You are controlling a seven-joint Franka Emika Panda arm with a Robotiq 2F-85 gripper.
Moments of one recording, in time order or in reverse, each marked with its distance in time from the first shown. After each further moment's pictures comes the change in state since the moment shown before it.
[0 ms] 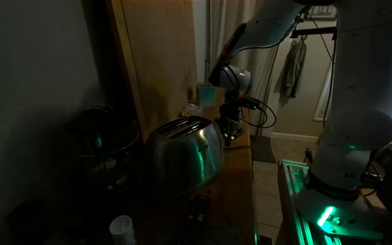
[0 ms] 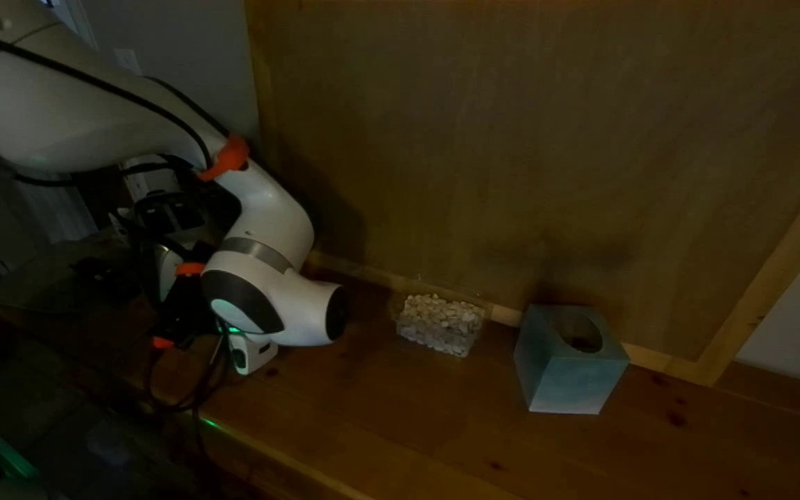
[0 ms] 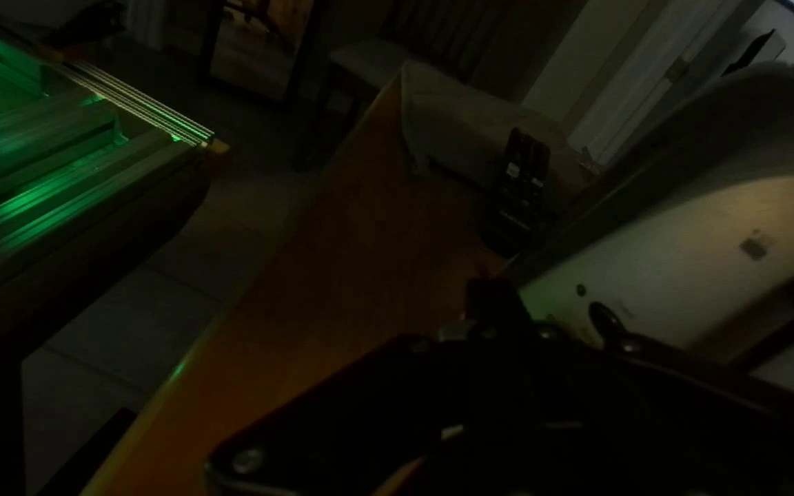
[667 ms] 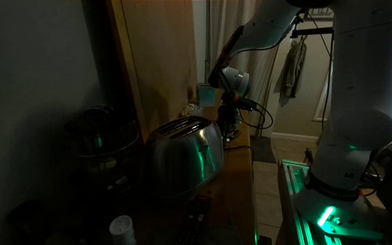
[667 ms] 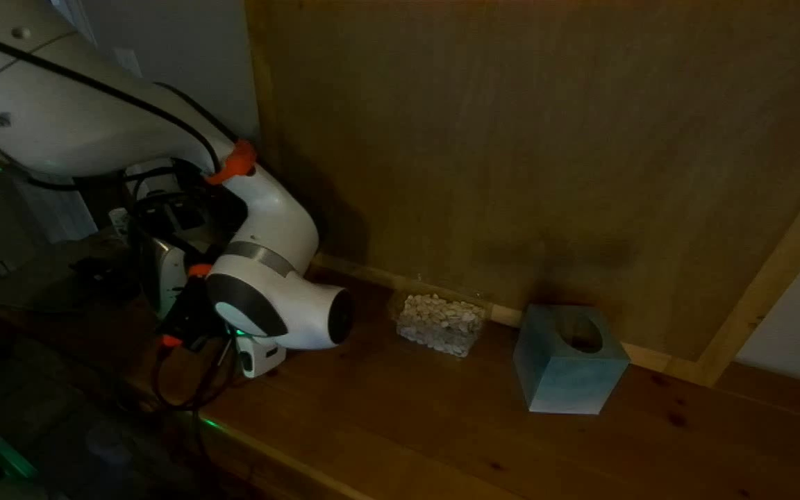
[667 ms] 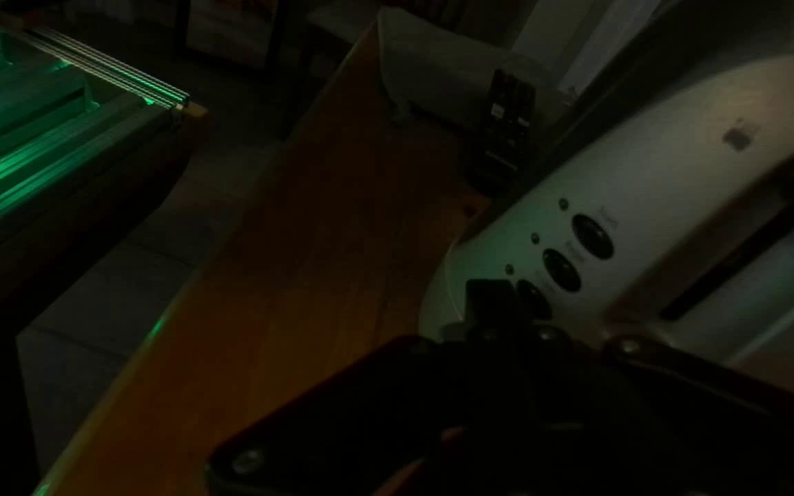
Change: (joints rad) arm -0.001 0.027 0.001 0.012 0.037 0.067 0.050
